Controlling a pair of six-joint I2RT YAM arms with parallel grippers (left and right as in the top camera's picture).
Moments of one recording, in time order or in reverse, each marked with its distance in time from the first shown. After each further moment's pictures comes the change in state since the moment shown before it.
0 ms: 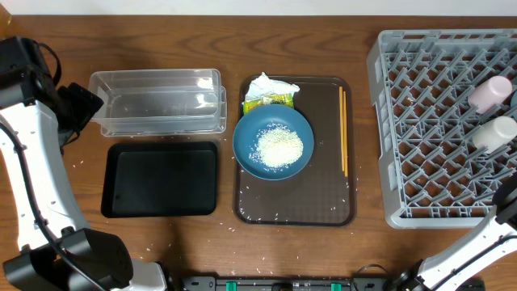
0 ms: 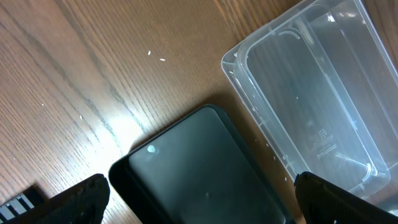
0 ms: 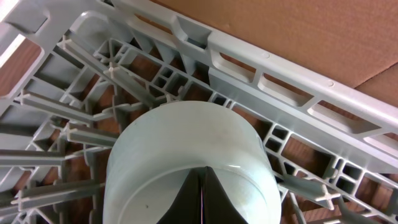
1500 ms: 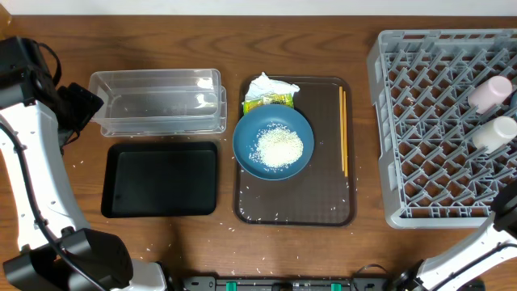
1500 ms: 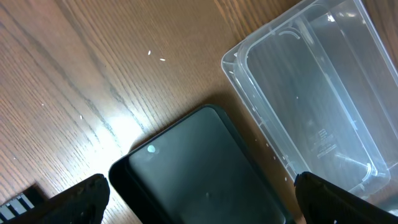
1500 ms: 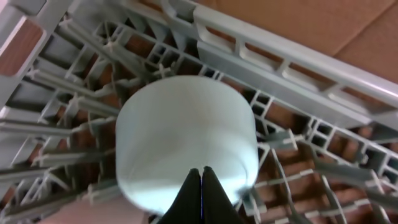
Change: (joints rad) left arm 0.000 0.000 0.000 0.000 0.000 0.000; right arm 0.000 -0.072 0.000 -0.139 -0.002 0.039
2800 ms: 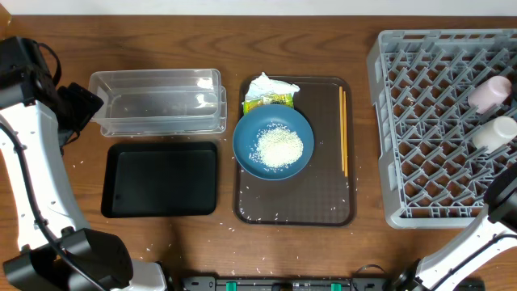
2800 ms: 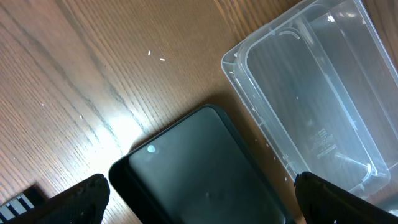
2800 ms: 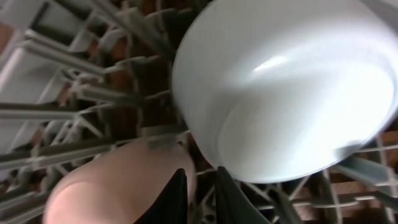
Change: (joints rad) left arm 0.000 0.000 0.000 0.000 0.000 0.000; right arm 0.081 0.037 -0.005 -0.068 -0.100 0.021
